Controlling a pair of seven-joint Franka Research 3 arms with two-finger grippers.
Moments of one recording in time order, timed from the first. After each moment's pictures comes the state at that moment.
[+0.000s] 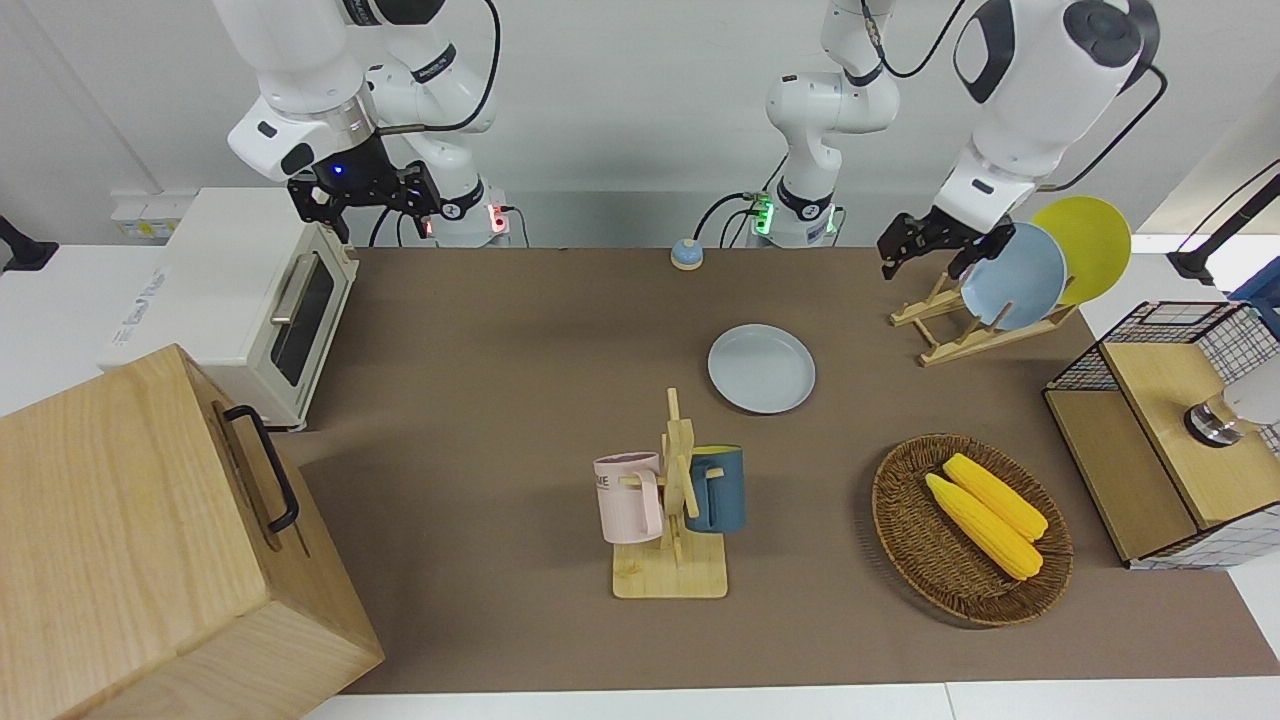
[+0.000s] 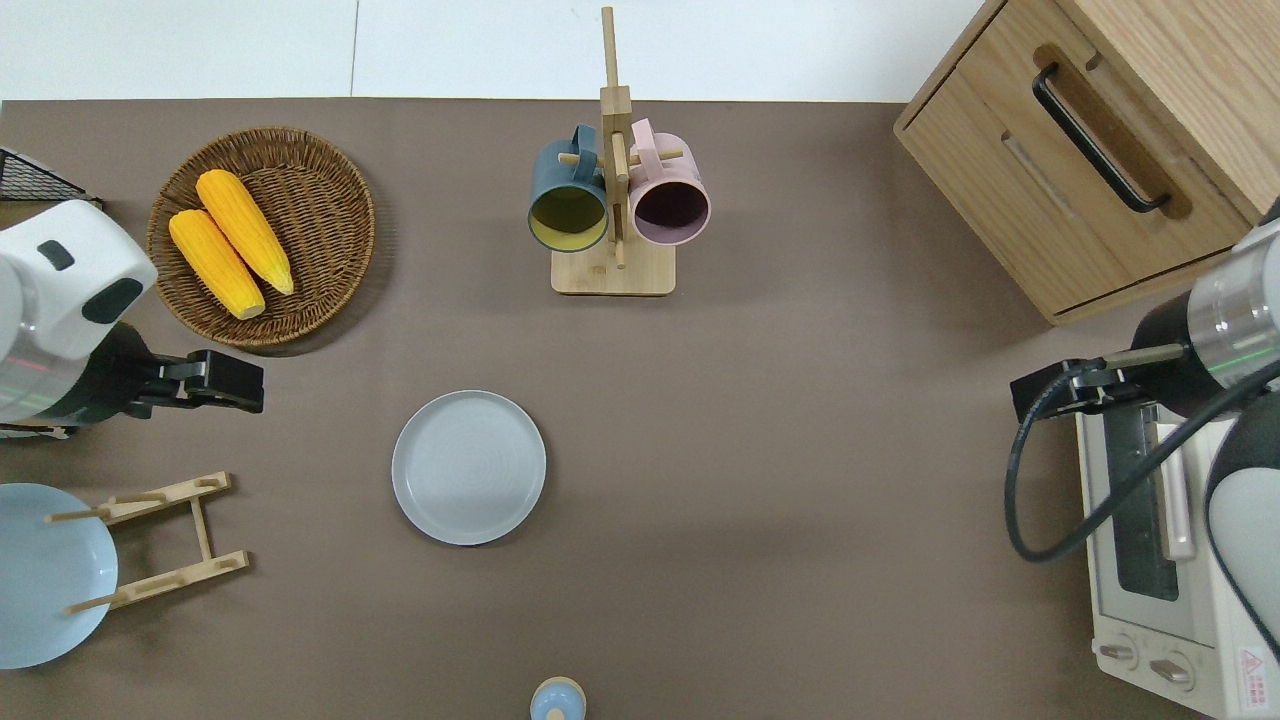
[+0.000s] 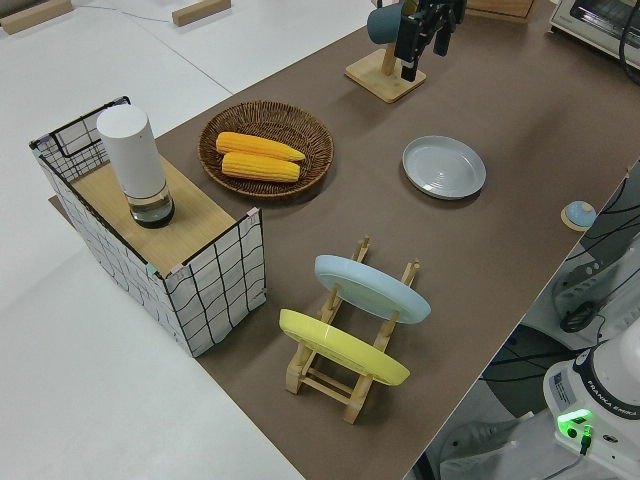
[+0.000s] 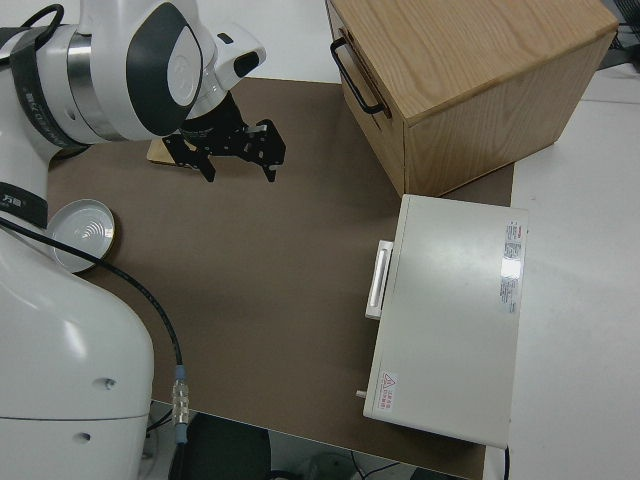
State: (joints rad) left arm -0.08 -0.01 0.01 -1.69 -0.06 1.59 -0.07; right arm -0.26 0.02 0.38 -1.48 -0.03 1.38 0.04
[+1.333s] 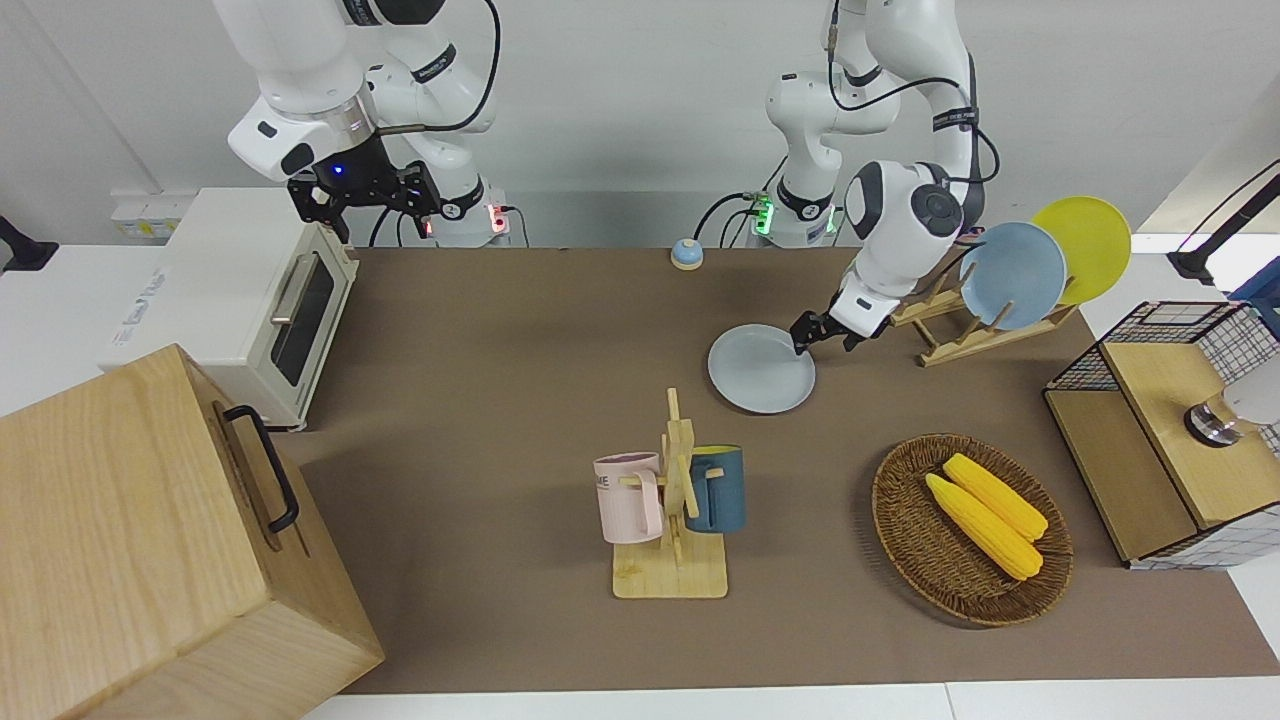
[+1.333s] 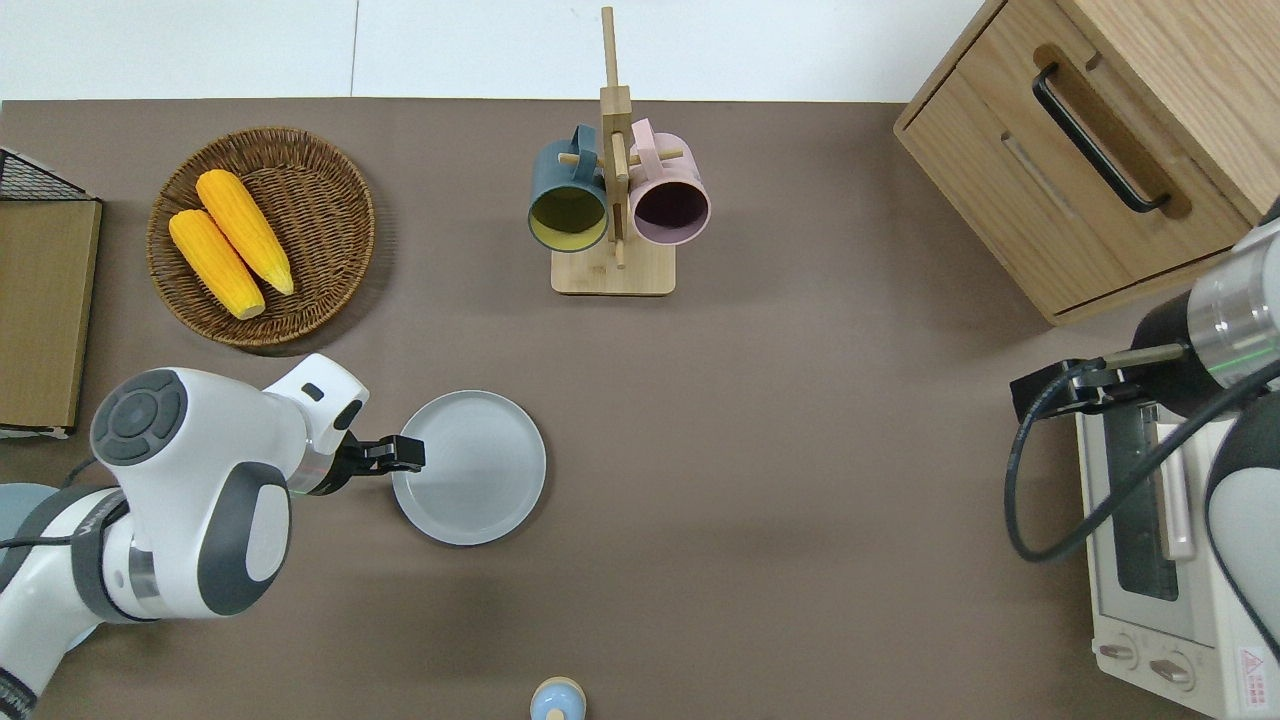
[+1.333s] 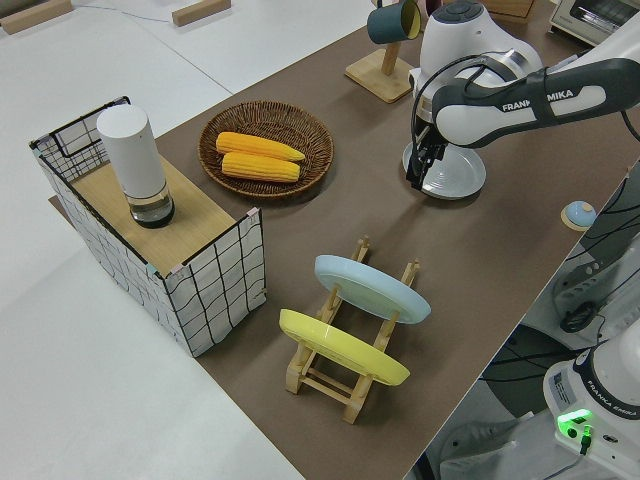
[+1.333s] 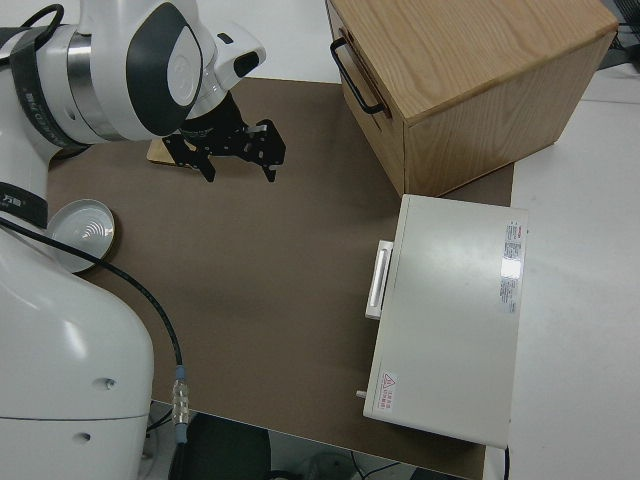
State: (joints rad) left arm -0.14 0.01 -0.01 -2.30 -0.19 2.21 -0.14; right arm -0.26 0.02 0.38 -1.48 -0.03 1.38 0.04
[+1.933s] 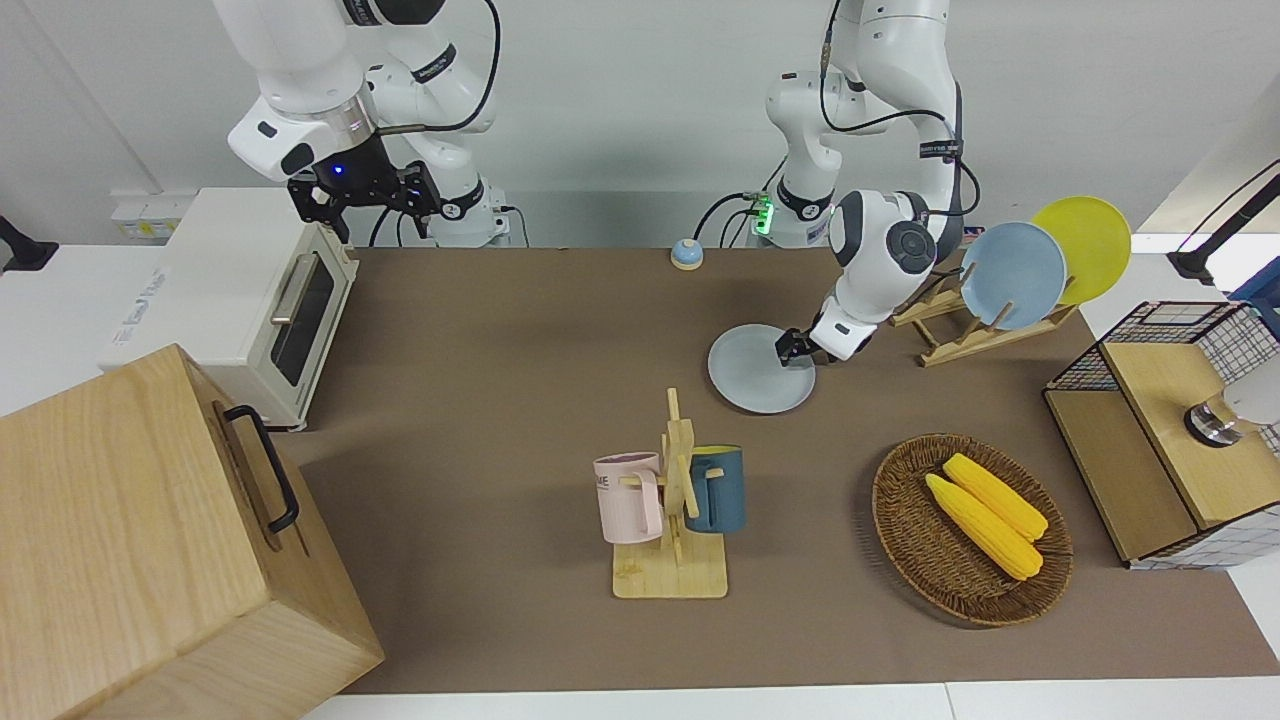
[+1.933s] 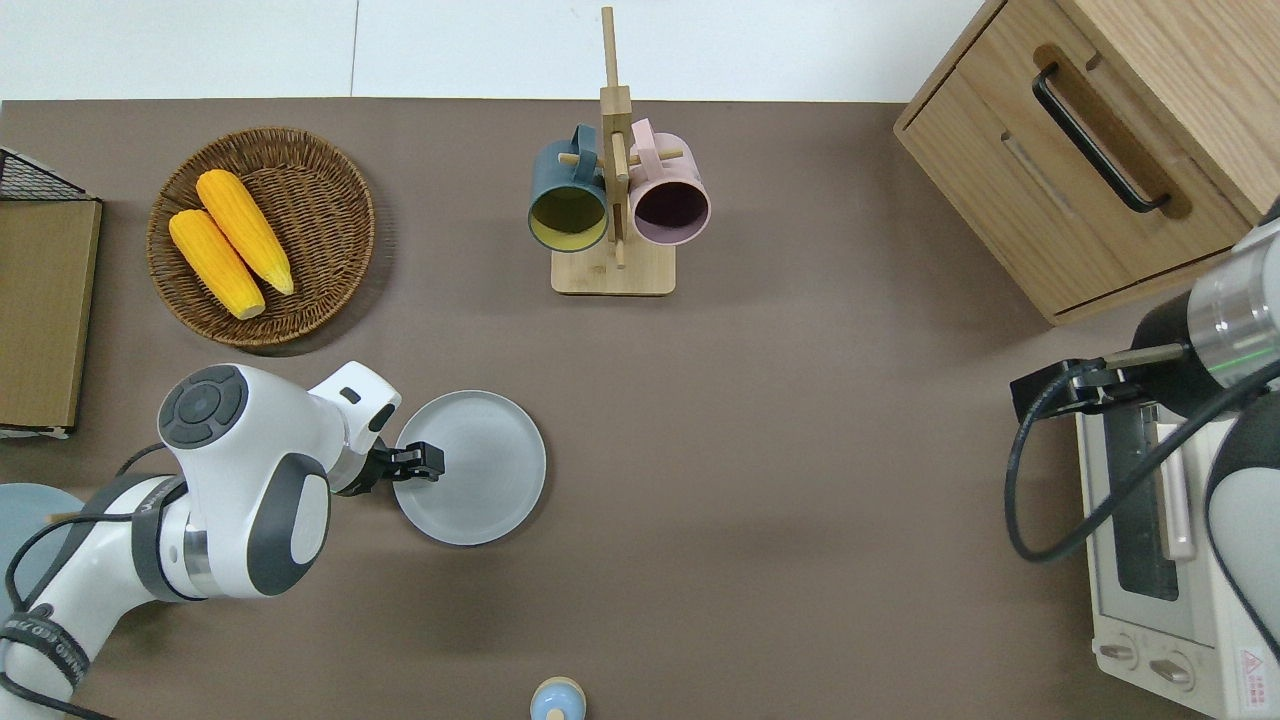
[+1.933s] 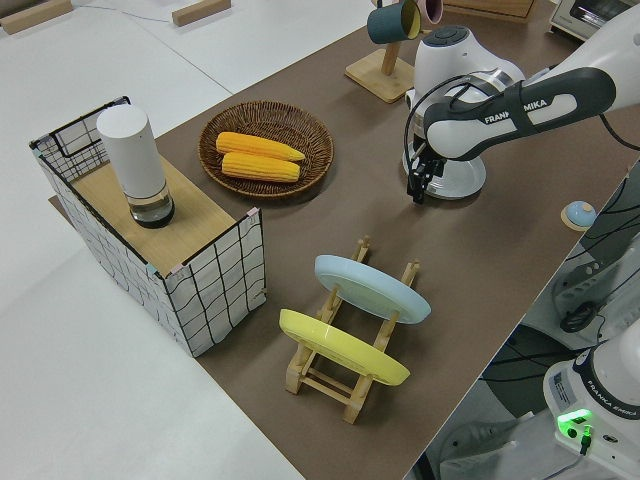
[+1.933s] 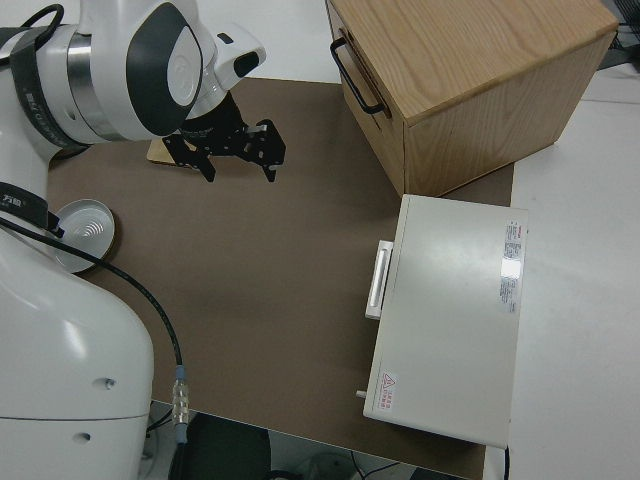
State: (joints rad) left arm -0.17 0.09 -0.02 -2.30 -0.19 2.24 -0.15; right arm -0.26 0.02 0.38 -1.48 -0.03 1.38 0.04
